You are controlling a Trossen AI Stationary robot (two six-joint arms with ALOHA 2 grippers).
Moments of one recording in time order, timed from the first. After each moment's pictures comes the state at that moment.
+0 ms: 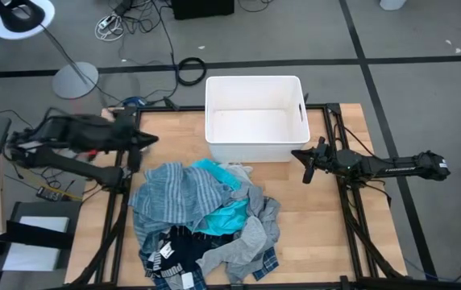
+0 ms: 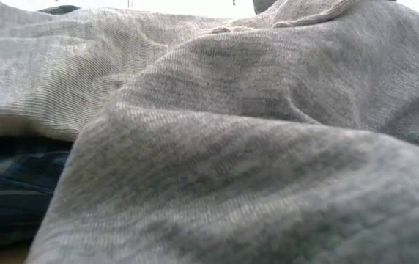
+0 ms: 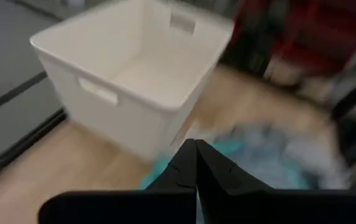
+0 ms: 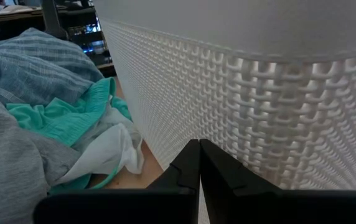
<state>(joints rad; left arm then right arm) -0.09 0.83 1.33 -1.07 -0.36 -0.42 -0.02 0.24 0.01 0.08 0.45 0.18</state>
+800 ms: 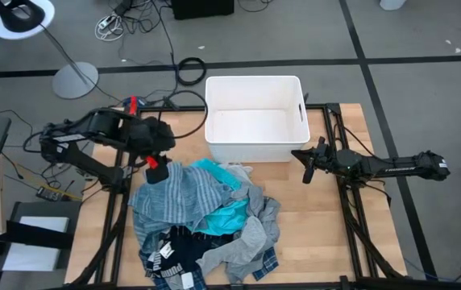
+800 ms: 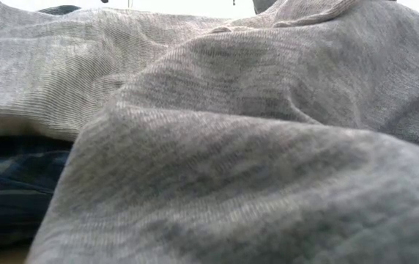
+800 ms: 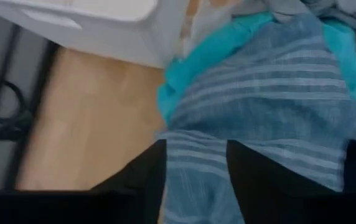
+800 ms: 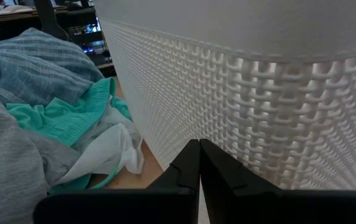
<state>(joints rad) -0.10 1.33 1.76 -1.57 -0.20 -0.33 -0.02 0.24 0.01 0.08 0.45 0.18</state>
